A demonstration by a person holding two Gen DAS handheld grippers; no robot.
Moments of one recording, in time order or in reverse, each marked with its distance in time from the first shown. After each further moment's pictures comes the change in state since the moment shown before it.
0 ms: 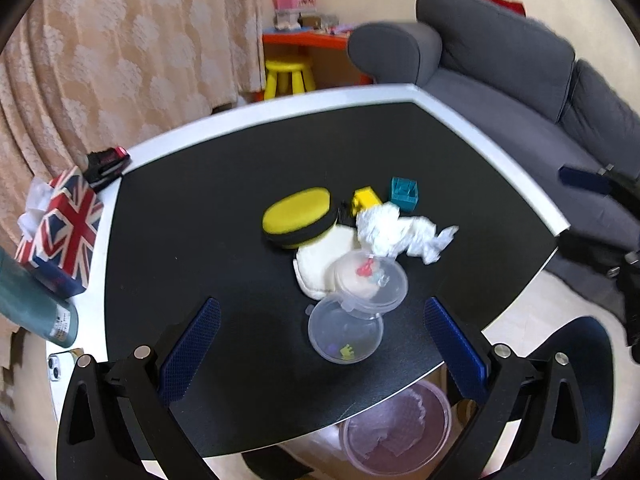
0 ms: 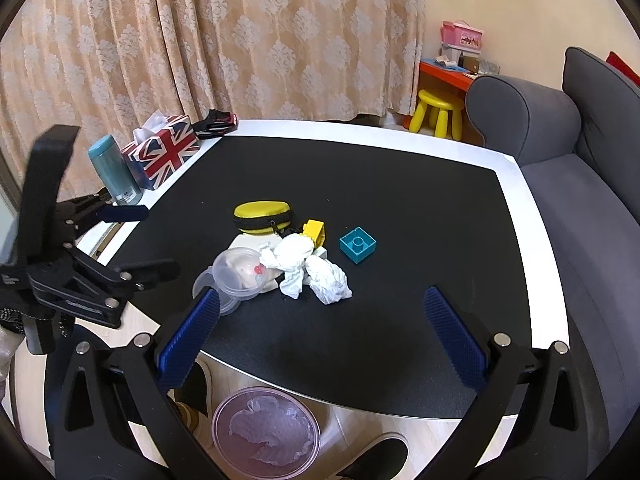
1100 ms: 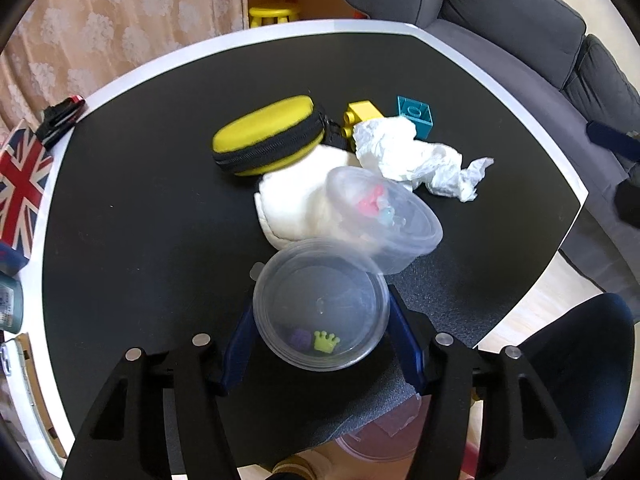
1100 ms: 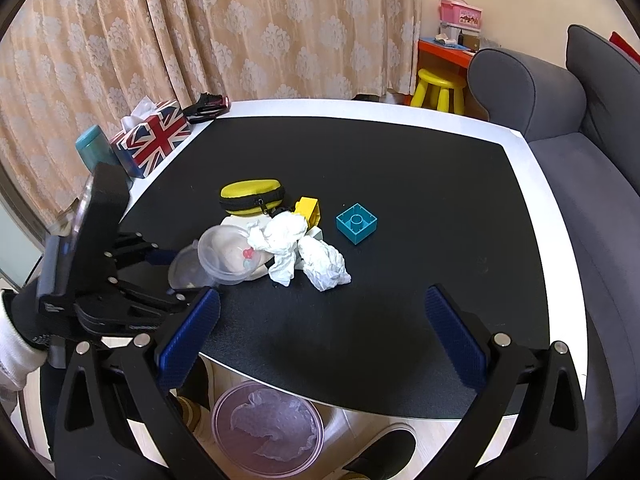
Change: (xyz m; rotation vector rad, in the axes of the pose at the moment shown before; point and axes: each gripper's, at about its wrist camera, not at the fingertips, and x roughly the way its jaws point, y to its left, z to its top) left arm 0.066 -0.002 -0.023 -0.015 0.154 -0.068; right arm 0.032 -0.010 -0.008 0.028 0.064 0.020
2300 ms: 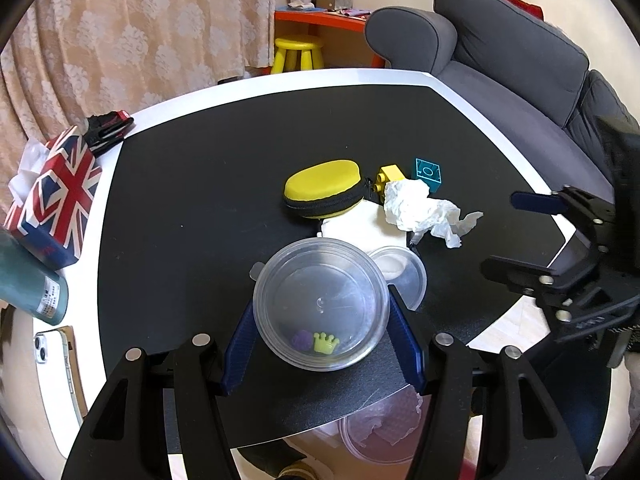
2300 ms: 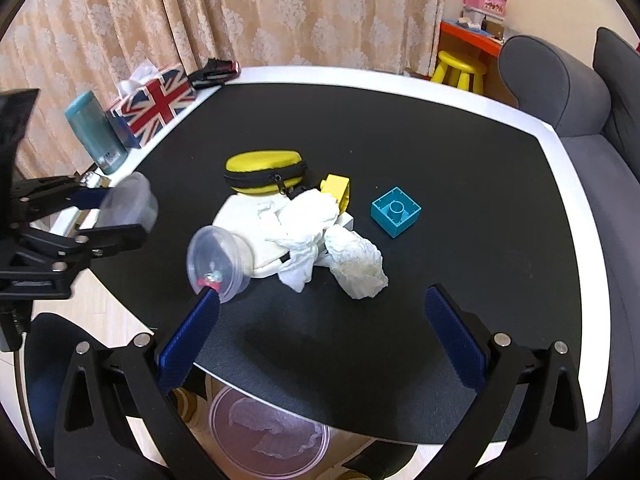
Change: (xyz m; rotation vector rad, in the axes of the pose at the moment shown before) left arm -0.067 0.032 -0.002 -0.056 -0.108 0.023; right arm 0.063 0.022 0.009 -0.060 0.103 0.009
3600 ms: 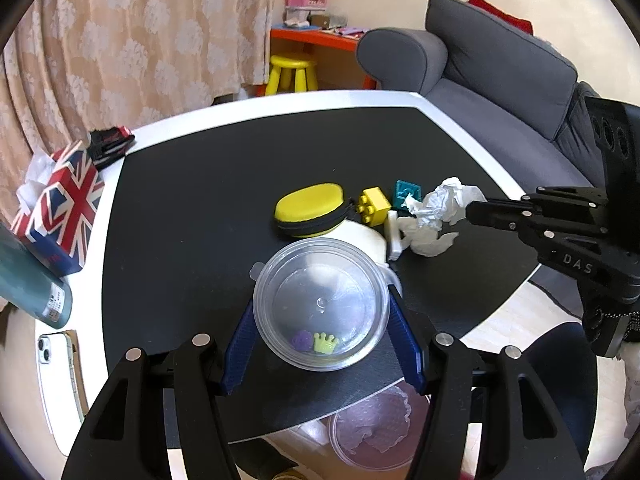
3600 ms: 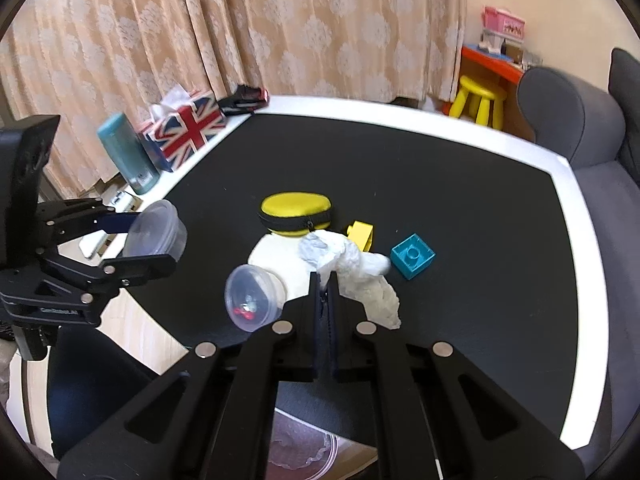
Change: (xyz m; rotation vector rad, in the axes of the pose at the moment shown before) left arm -0.027 -0.007 0.001 0.001 -0.071 -0.030; right arm -0.052 0.008 0.018 -0.038 -0.106 0.091
